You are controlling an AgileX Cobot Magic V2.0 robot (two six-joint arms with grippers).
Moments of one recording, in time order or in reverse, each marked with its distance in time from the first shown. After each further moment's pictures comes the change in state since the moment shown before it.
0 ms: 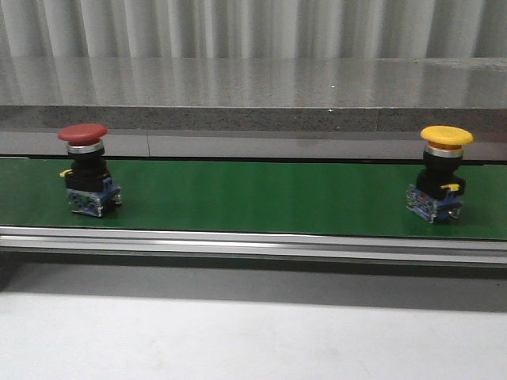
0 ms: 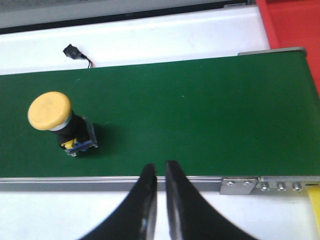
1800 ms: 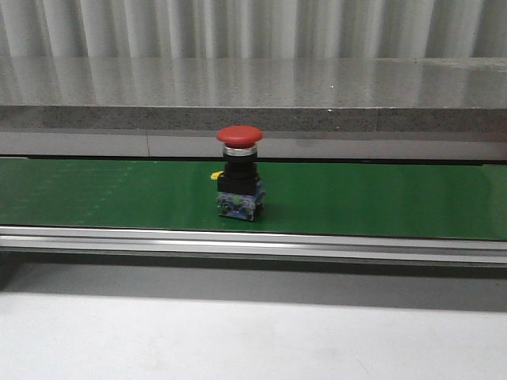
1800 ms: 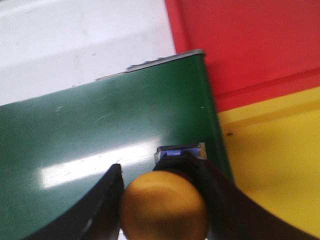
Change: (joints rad) left arm 0.000 0.000 0.000 -0.001 0.001 0.000; right arm -0.357 0.572 -0.472 -0.013 0.246 -0.082
